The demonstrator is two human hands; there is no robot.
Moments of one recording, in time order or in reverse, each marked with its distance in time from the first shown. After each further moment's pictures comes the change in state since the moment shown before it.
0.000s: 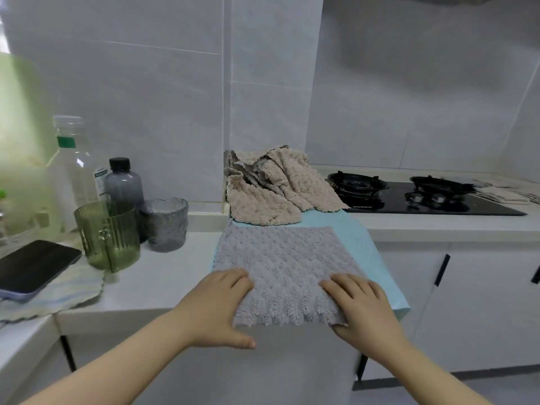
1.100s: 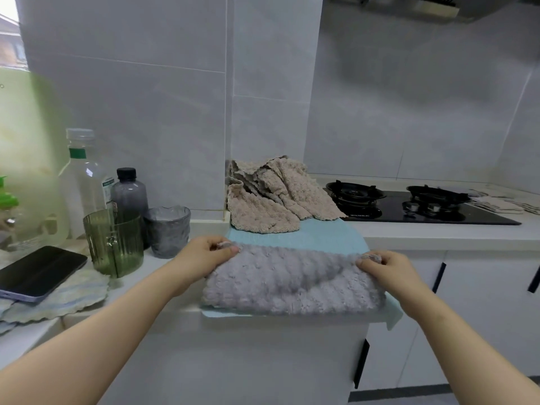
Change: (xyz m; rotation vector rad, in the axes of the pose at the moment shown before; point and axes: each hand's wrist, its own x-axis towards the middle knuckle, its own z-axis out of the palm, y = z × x) left_hand 0.033 -0.032 -0.042 -1.142 0.105 -0.645; right_hand 0.030 0.040 -0.064 0.985 0.126 0.622
